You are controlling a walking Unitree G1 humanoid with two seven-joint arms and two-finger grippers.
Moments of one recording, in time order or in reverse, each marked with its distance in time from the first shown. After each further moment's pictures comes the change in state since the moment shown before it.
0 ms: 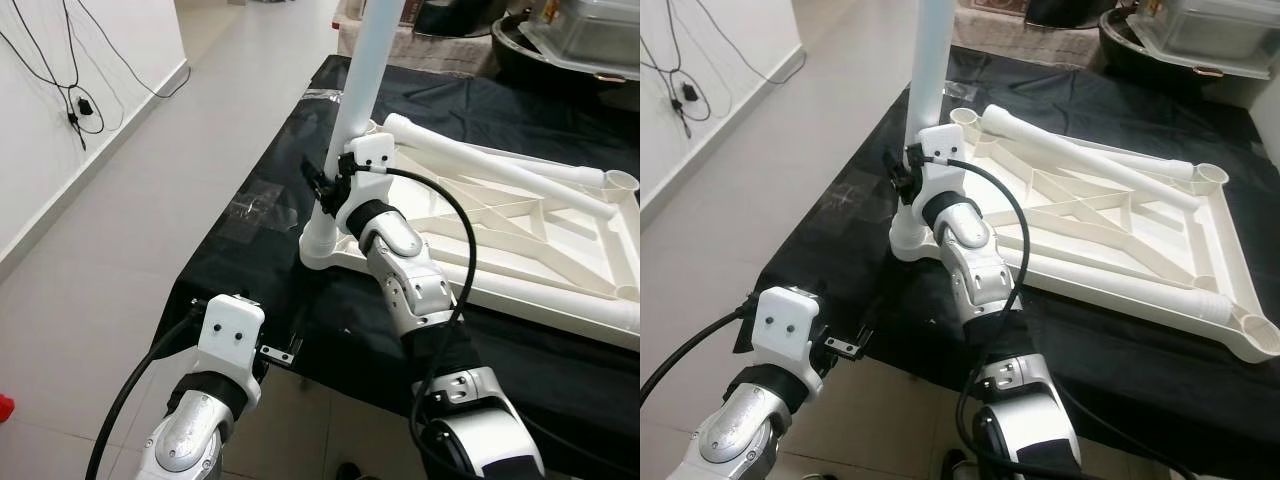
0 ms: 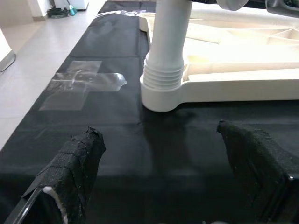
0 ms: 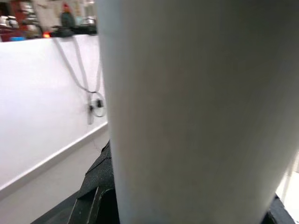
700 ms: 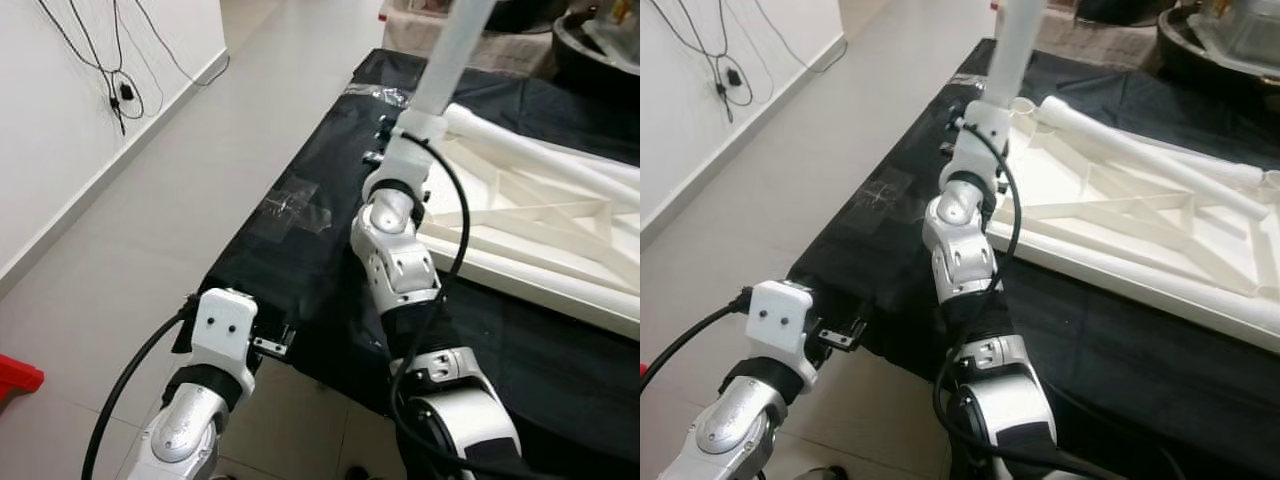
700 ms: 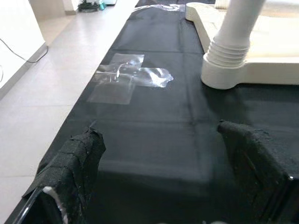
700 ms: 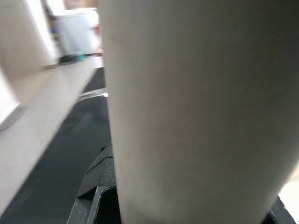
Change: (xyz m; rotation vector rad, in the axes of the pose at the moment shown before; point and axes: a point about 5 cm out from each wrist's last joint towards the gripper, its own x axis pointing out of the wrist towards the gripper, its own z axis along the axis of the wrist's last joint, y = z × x) left arm 0.004 0.007 0.001 0.015 -0.013 0.022; right arm 0.000 -0.021 0.021 0.096 0.019 -0.872
